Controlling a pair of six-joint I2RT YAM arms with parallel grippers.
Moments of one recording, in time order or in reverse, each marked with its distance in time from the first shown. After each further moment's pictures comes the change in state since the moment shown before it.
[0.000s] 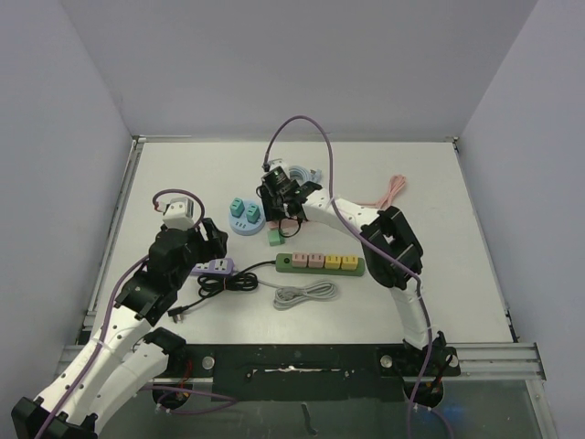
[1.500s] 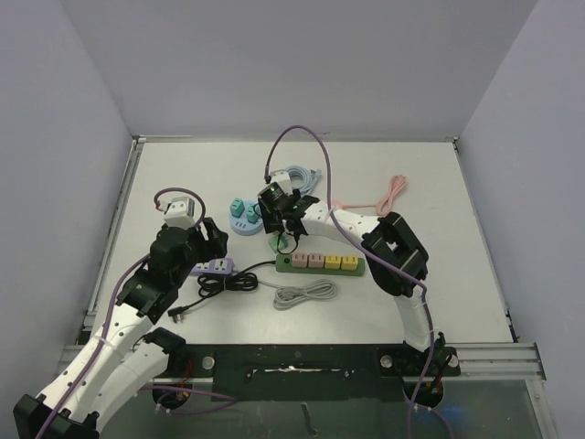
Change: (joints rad) left arm 0.015 0.019 0.000 0.000 0.016 0.000; right arm 0.063 -0.108 -0.188 0.134 0.188 0.038
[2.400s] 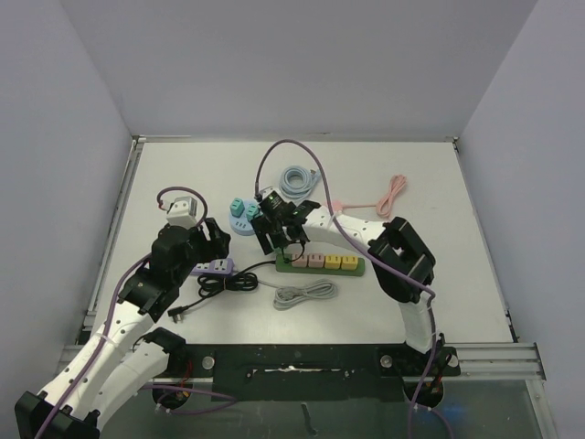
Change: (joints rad) left arm 0.005 0.018 0.000 0.002 0.040 -0.005; right arm 0.041 -0.085 -0.037 -0.193 -0.218 -0.099
